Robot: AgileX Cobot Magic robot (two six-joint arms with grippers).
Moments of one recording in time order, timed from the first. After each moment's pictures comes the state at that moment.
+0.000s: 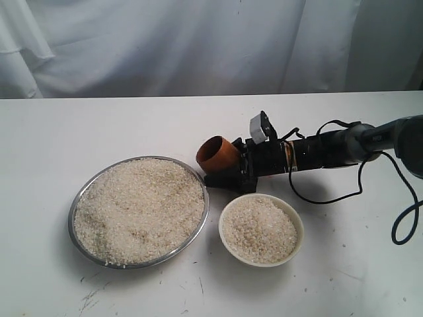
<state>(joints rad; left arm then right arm) 0.03 0.00 0.00 -0.01 0.33 -0.02 0.30 2.62 -1.67 -1.57 -1.22 0.97</state>
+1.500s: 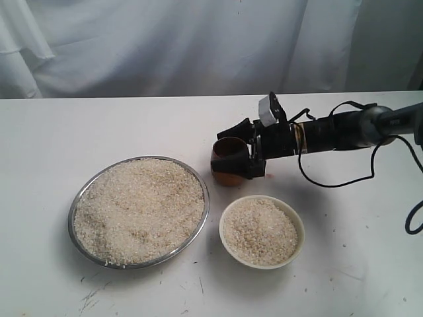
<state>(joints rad) 0.03 0.00 0.00 -0.01 0.33 -0.02 0.27 2.53 -1.67 -1.61 -1.21 0.99</state>
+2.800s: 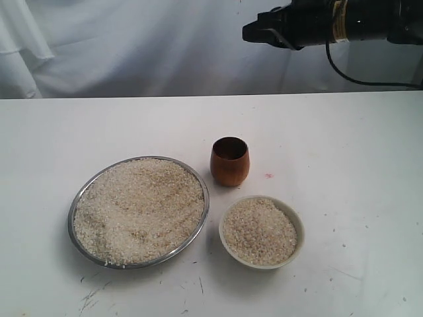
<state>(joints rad) 0.03 0.00 0.00 -0.01 0.33 -0.02 0.25 2.05 -1.67 -1.75 -0.79 1.90</state>
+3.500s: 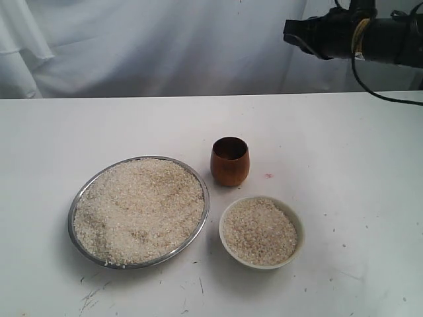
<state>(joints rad) 0.03 0.00 0.00 -0.01 0.33 -0.02 0.20 2.01 -1.47 -1.29 -0.50 1.52</state>
